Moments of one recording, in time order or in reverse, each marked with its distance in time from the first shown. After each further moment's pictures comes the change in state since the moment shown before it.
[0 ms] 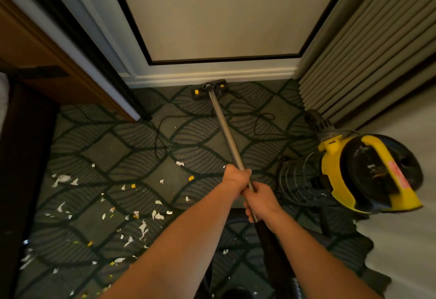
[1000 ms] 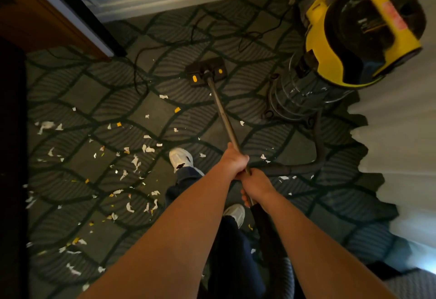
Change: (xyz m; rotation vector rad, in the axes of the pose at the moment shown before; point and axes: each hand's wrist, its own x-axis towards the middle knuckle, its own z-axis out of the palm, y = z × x) left_hand -0.067 -0.252 0.098 0.345 -0.152 -0.030; right_hand -0.047 0.296 0.005 0.000 -0.060 0.201
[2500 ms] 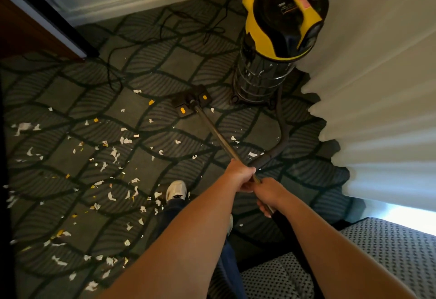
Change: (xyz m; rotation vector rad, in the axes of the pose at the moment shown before) left_hand -0.127 -0.037 0.154 -0.088 -0.130 -0.121; right_hand -0.115 0.134 -0.118 -0.215 -0.024 0.129
